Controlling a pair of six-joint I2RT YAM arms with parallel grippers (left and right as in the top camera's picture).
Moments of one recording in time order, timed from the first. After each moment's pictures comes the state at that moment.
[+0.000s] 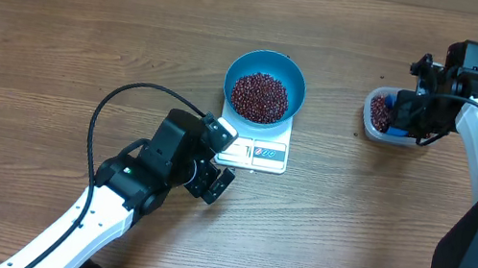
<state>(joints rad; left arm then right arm) -0.50 1.19 0.73 -0.44 0.11 0.10 -0.11 1.85 1.49 -0.96 -0.22 -0.09</state>
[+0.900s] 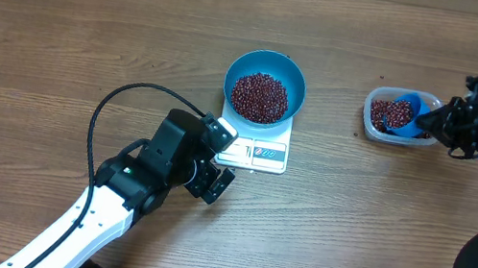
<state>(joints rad) -0.50 1.19 0.73 -0.44 0.11 0.10 -0.40 1.86 1.48 -1.00 -0.63 -0.01</state>
